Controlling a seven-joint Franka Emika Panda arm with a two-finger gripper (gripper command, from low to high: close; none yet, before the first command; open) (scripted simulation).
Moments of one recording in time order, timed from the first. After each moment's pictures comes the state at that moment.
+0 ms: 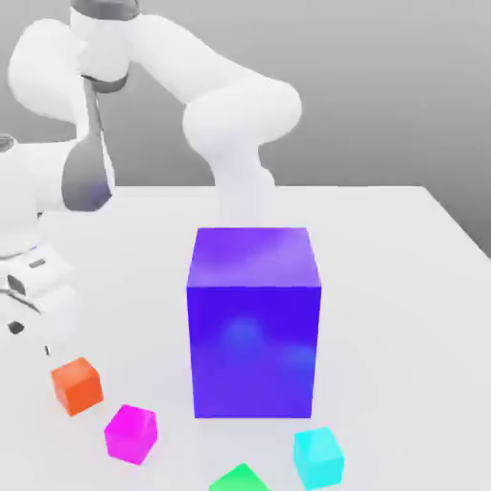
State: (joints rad) arm 0.96 -1.14 -1.75 -2.46 -1.41 2.01 -1.60
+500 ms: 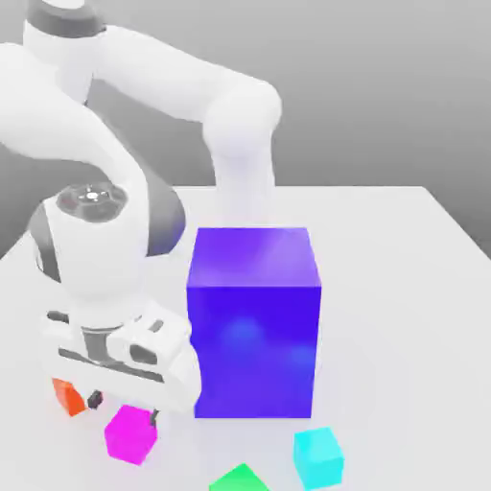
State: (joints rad) arm 1.40 -1.22 -1.91 -2.39 -1.56 2.05 -1.44
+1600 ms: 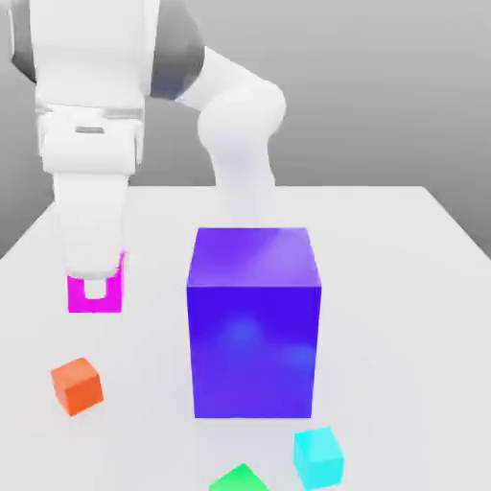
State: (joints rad) arm 1.29 -0.95 -1.31 -2.29 -1.08 1.89 -0.40
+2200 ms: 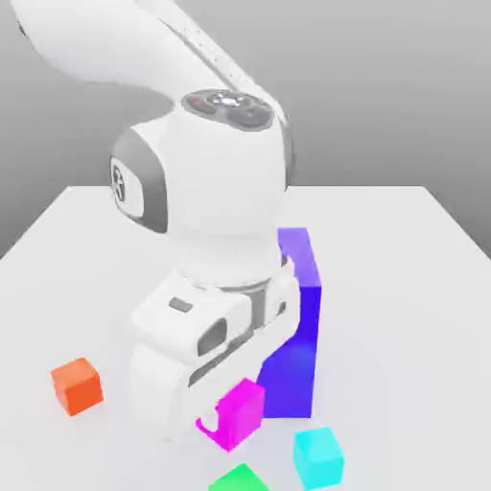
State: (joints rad) arm 1.86 -0.85 -1.85 -2.22 -1.07 2.17 0.65
